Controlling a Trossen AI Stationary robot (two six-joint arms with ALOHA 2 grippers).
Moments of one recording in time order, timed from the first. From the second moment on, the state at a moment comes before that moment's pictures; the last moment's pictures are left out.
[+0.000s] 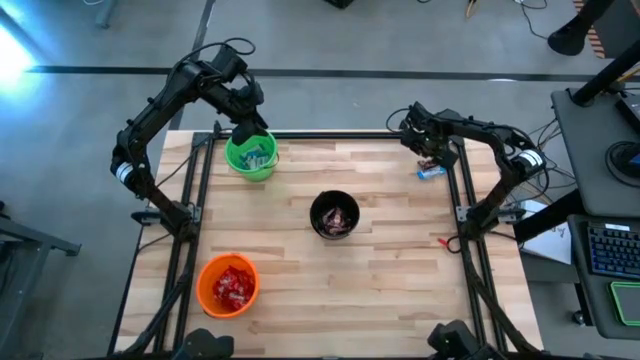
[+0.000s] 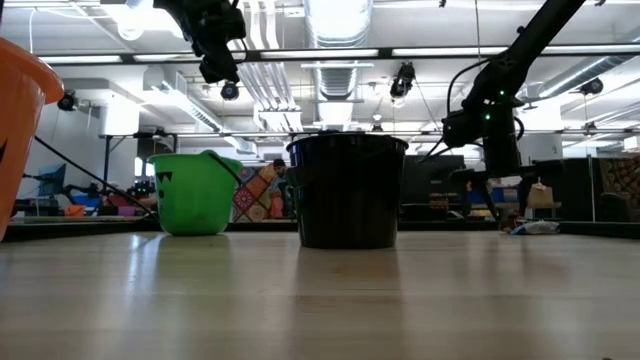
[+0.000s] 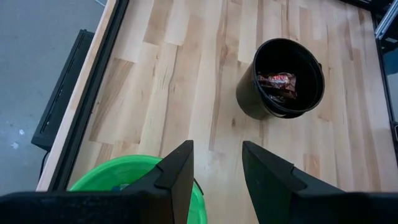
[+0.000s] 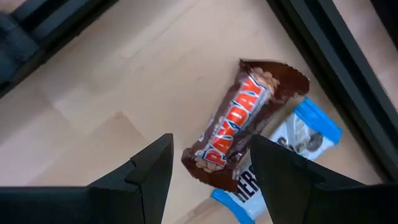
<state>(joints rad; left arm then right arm) 0.88 1.59 1.81 -1.36 0.56 0.55 -1.03 1.65 1.01 -0.83 0.17 1.17</state>
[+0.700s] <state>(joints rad) 0.88 1.59 1.81 -1.36 0.56 0.55 -1.03 1.65 0.99 -0.91 0.13 1.43</state>
